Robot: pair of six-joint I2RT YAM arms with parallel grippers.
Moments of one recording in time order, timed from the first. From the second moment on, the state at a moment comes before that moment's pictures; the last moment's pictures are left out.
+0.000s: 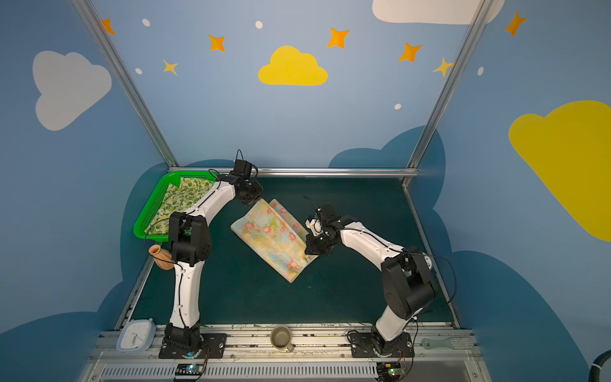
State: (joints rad) left arm -0.21 2.31 2.08 -0.75 0.15 -0.88; right arm 0.56 1.66 1.16 -0.69 -0.46 0.34
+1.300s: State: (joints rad) left arm -0.21 2.41 2.20 -0.79 0.17 -0.89; right arm 0.51 1.72 1.21 -0.71 -0.47 0.34
